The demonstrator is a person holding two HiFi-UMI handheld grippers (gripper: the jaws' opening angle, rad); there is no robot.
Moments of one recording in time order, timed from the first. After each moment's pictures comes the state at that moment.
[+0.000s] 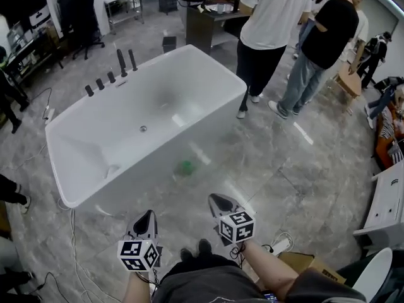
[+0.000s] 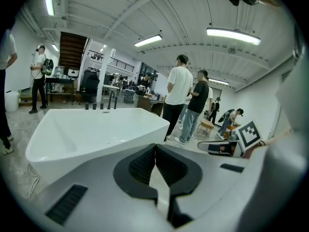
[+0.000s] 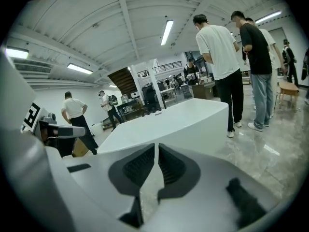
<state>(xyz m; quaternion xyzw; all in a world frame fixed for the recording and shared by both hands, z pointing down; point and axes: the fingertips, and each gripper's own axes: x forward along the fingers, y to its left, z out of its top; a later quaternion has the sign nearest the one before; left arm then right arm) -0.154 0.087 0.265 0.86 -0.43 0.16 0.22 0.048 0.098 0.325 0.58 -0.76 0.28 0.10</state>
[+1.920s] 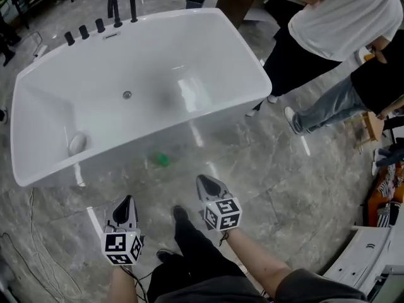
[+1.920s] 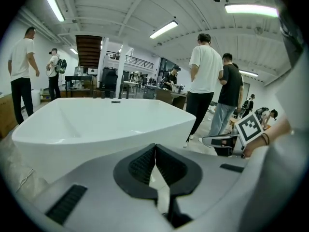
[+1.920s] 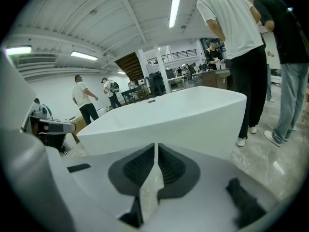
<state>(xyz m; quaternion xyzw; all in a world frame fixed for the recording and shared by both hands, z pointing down) -0.024 -0.086 0.426 0.78 -0.55 0.18 0.24 0.197 -0.133 0.495 0.51 -0.80 0.27 0.17</state>
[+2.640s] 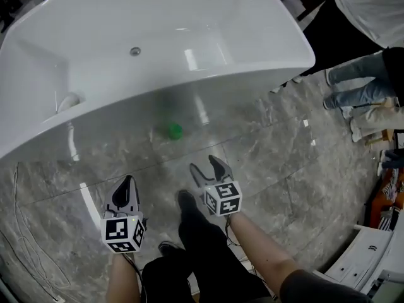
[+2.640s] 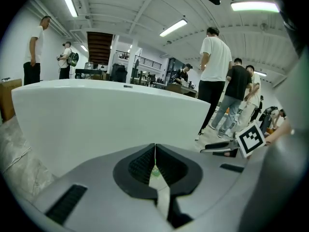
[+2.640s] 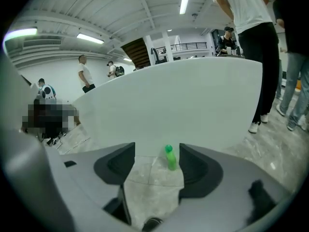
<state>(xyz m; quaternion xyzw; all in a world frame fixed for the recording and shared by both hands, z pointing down) -0.079 -0.084 0.623 0.75 -0.59 0.16 0.26 0.133 -0.125 0.716 0.47 -0.81 0.27 0.24</state>
